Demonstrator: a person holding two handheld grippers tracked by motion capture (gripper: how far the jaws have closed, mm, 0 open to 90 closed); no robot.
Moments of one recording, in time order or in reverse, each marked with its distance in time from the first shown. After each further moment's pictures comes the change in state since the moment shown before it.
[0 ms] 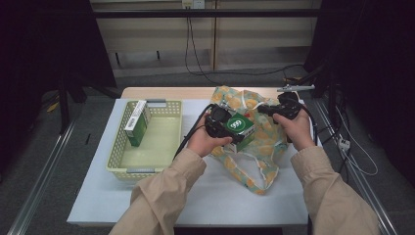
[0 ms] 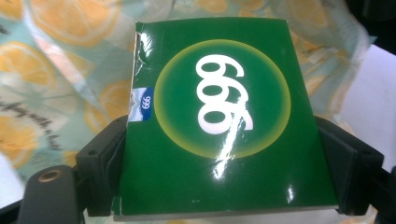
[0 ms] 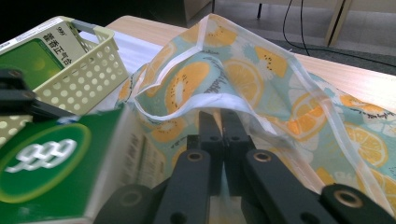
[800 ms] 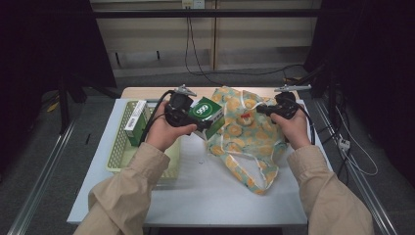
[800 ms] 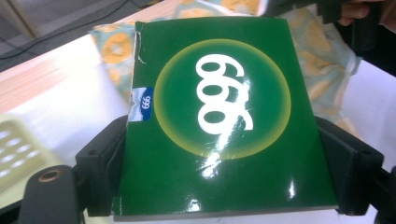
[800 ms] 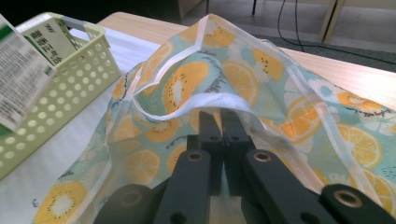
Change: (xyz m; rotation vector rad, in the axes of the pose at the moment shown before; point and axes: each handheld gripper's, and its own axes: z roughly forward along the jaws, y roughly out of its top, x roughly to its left) left arm 0.031 -0.010 -0.106 -0.082 0.096 -0.048; right arm 0.000 0.000 0.007 0.013 -0.022 0.006
